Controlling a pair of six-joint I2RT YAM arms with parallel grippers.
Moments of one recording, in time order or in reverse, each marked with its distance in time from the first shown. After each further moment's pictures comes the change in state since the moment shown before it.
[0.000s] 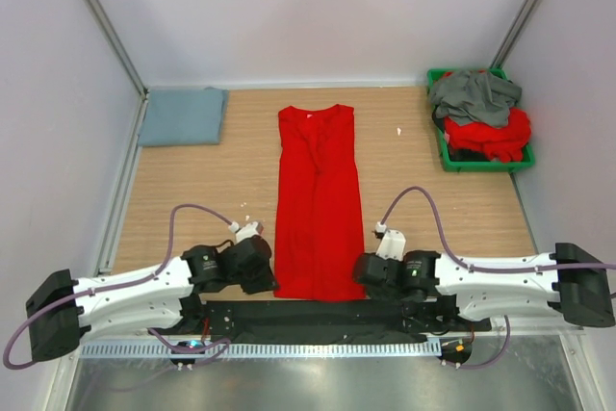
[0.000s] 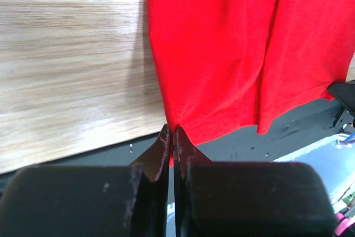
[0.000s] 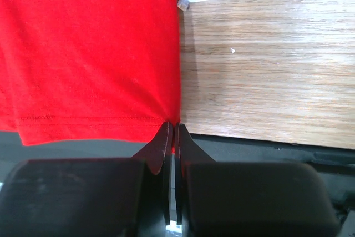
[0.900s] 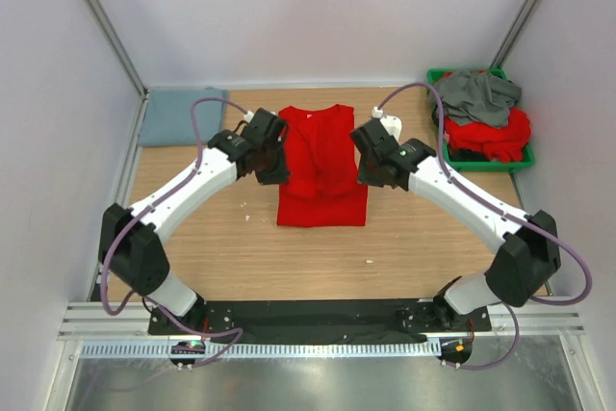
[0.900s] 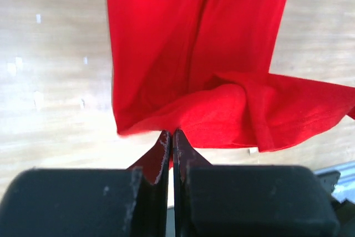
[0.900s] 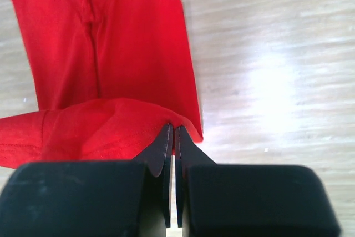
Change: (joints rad) left arm 0.495 0.645 0.947 -0.284 0.044 0.518; right arm -0.668 0.430 0.769 -0.100 0.049 -0.668
